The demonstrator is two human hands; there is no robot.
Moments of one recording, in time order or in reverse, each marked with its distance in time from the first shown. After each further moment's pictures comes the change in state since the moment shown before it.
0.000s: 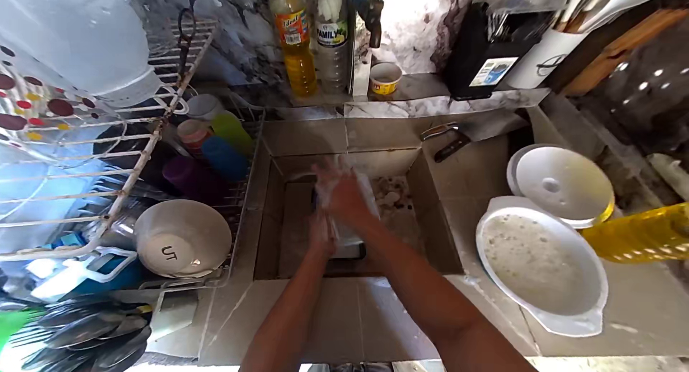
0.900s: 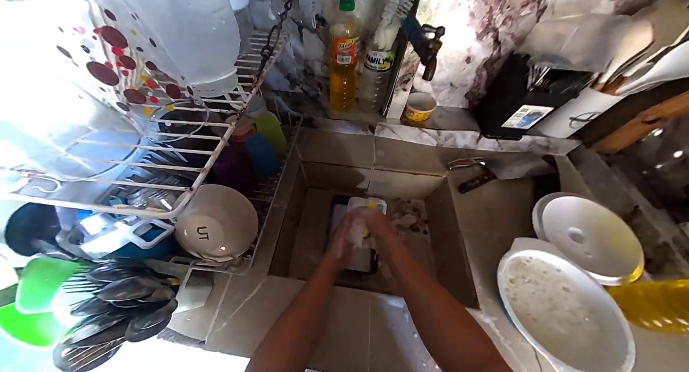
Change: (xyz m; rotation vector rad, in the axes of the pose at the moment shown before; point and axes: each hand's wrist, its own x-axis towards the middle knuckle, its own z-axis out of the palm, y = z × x) left_hand 0.023 -0.027 -0.021 -0.184 -0.288 -0.021; right_hand -0.014 -0.004 0.008 0.956 -0.056 0.540
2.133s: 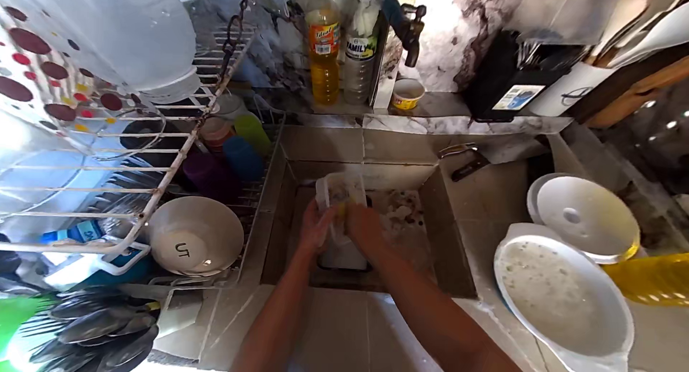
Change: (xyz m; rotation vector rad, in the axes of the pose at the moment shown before) left_hand 0.007 0.043 -0.017 0.344 0.096 0.195; right_hand 0.009 -0.017 0.010 -1.134 -0.018 0.057
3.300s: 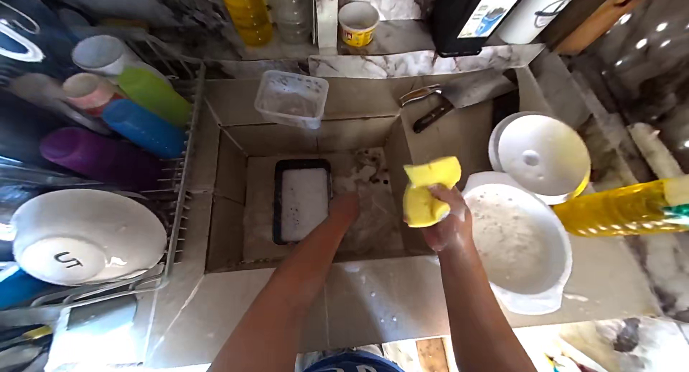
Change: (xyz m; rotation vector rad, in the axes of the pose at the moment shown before) left_hand 0.029 -0.066 0.161 1.285 -0.698 -0.264; right_hand -0.094 0.179 -0.016 1.557 0.608 -0.036
